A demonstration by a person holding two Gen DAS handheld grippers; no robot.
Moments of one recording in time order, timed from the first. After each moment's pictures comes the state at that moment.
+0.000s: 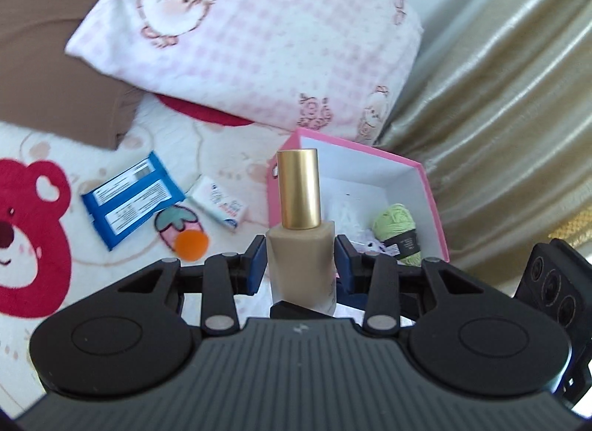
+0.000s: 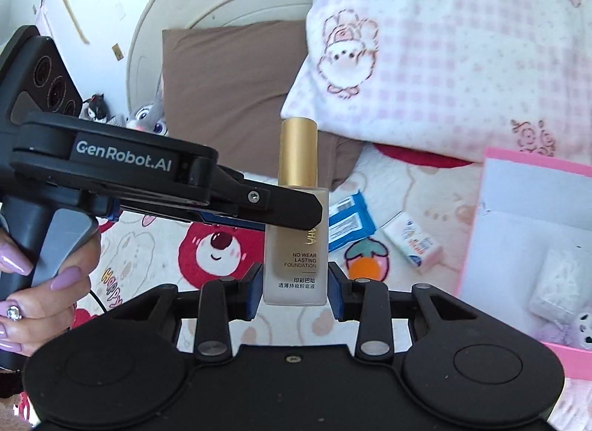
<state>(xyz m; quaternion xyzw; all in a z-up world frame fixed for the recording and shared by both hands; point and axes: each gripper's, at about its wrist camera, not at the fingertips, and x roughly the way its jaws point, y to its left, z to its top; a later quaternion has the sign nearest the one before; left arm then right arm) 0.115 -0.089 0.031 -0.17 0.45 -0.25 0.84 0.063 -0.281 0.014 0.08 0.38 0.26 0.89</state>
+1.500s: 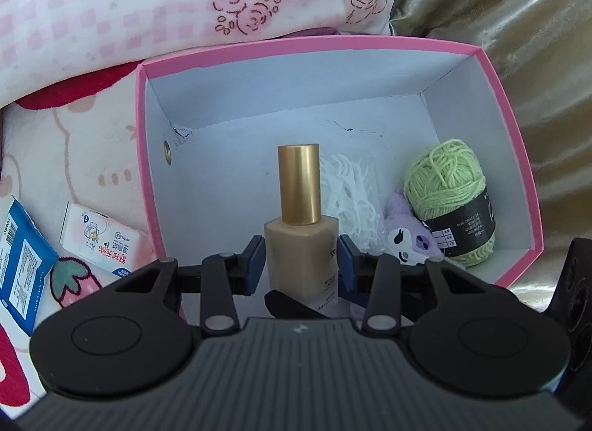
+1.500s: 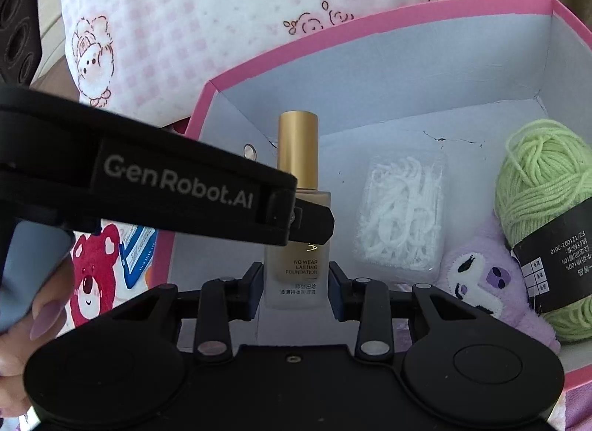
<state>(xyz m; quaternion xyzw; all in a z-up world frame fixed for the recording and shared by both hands) 0.237 -0.311 -0.077 0.02 0.60 -0.24 0.76 0.147 -0.414 -0.113 0.21 0.48 0.10 0.84</state>
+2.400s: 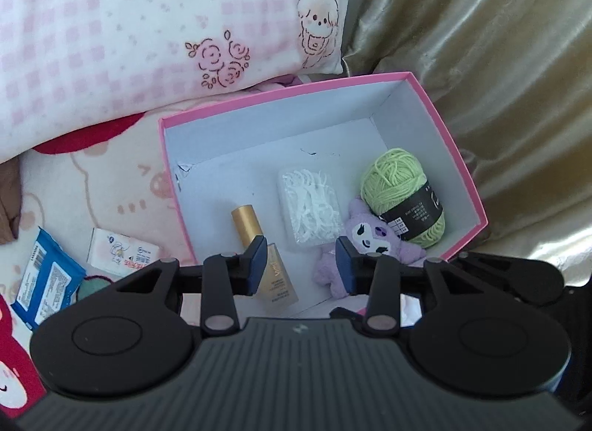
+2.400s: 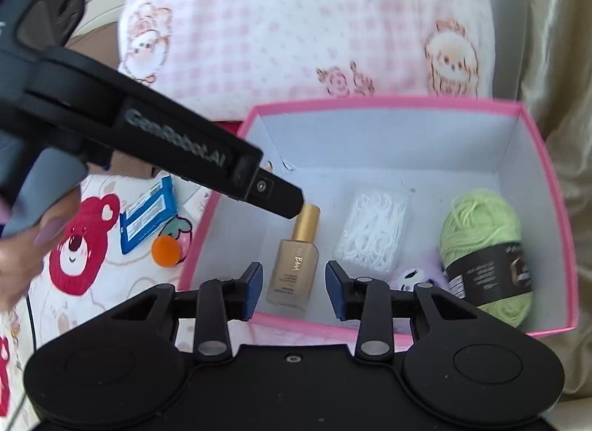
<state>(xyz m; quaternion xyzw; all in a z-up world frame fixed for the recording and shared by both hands) 0.202 -0.272 -0.011 0.03 0.53 -0.30 0.79 0.078 -0.383 -0.041 0.06 0.43 0.10 0.89</state>
